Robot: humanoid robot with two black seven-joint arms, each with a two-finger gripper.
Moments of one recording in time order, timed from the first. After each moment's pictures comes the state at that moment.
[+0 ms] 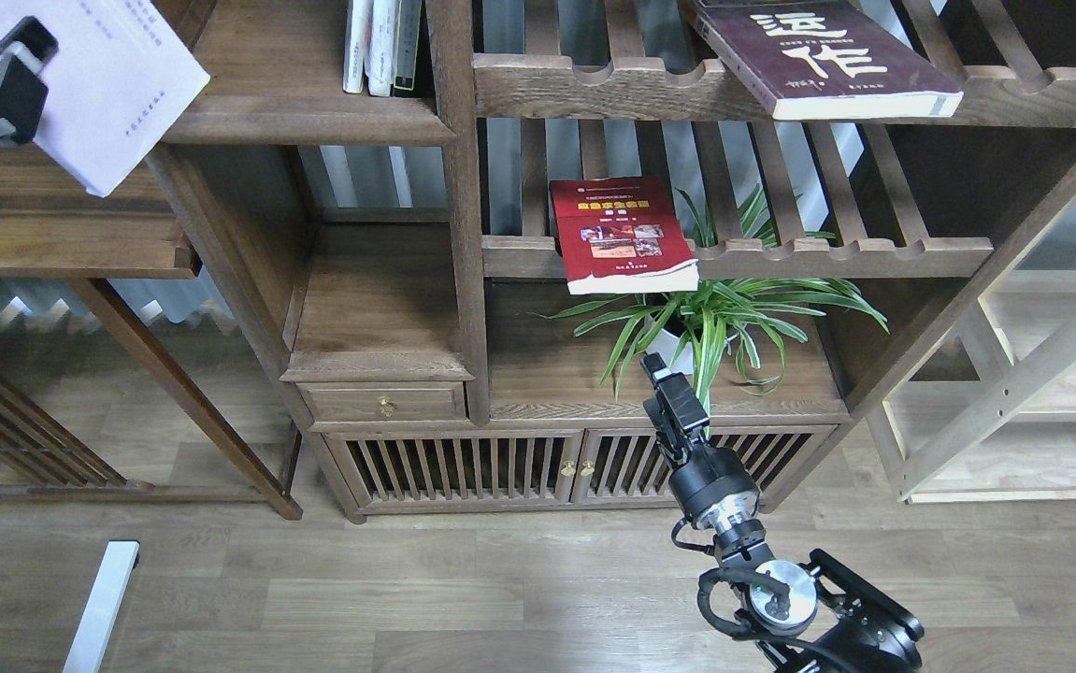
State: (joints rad) left arm -0.34 0.36 -1.76 -1.64 0.62 -0.16 0.49; right arm 0.18 0.02 0.94 0.79 0.19 0.58 0.21
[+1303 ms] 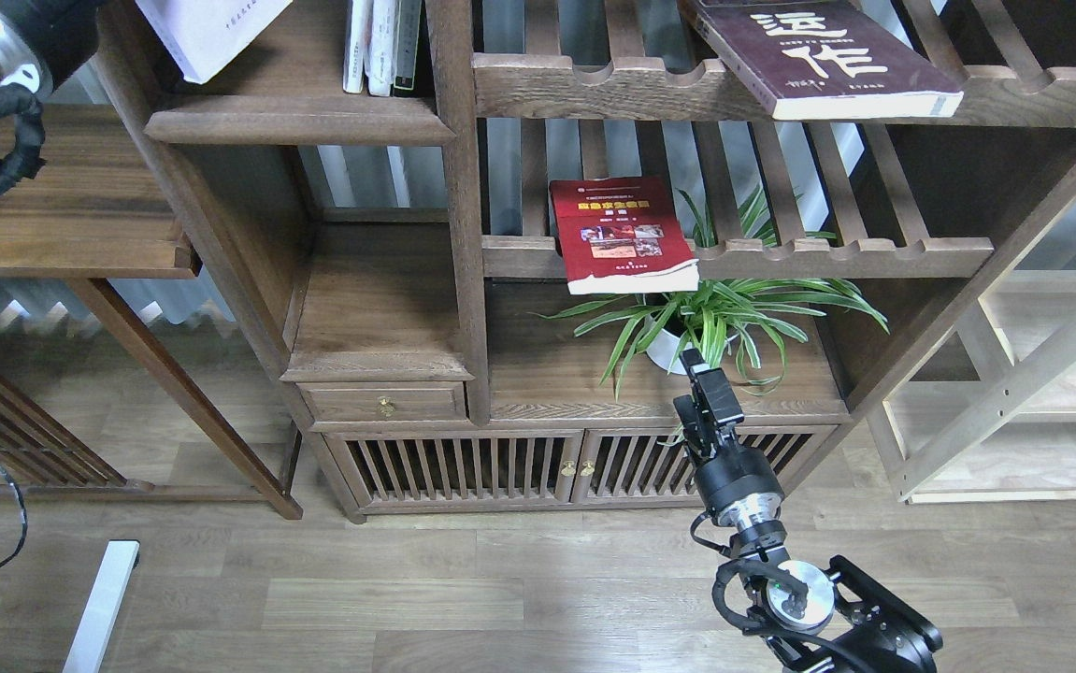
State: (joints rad) left arm -0.83 0.38 -1.37 -1.30 0.62 0.08 0.49; right arm 0.16 0.00 1.01 0.80 0.27 0.58 0.21
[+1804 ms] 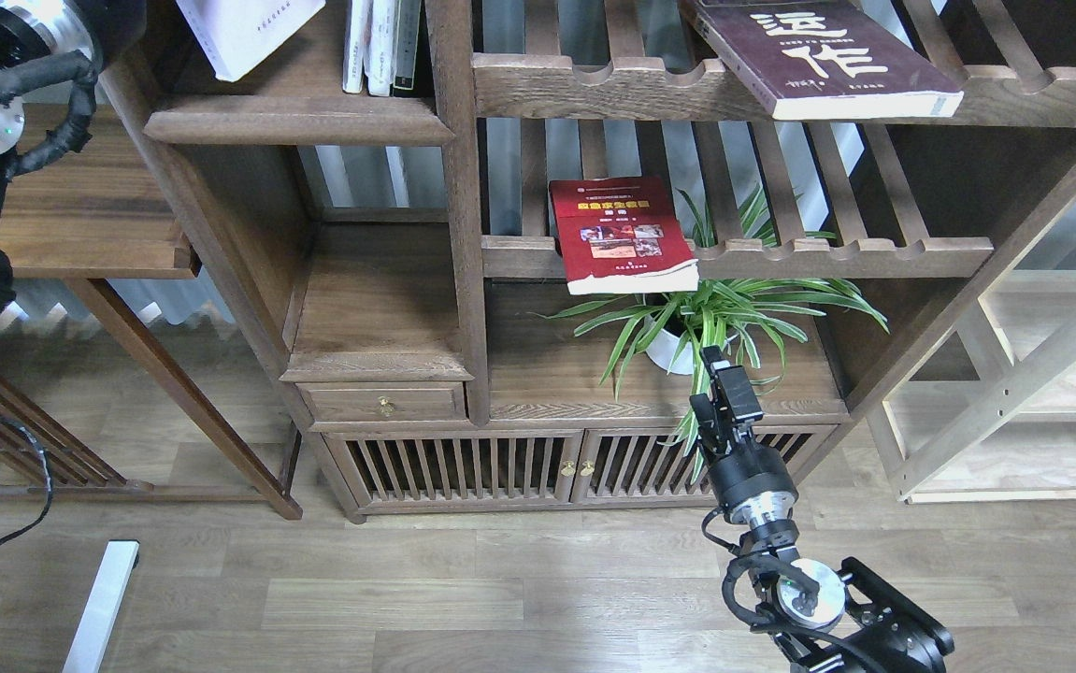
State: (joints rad) left arm -0.95 0.33 -1.28 -1.13 0.62 0.08 0.49; right arm 0.15 -0.01 1.03 0.80 0.31 0.58 0.21
